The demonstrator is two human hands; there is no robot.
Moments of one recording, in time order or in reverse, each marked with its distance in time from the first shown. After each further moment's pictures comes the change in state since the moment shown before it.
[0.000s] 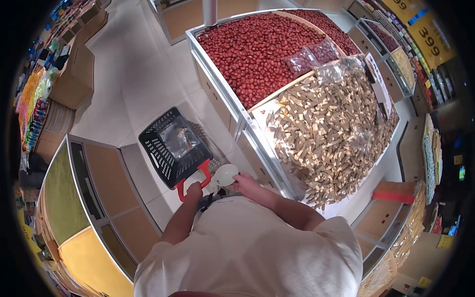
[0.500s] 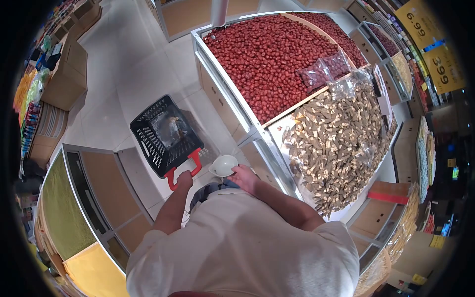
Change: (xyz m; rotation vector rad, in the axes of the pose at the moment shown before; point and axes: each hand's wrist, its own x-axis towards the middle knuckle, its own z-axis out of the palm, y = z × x) left_hand 0.107 -0.045 -0.114 0.119 -0.028 -0.027; right_hand 0.057 -0.074 0.091 0.040 0.013 -0.005
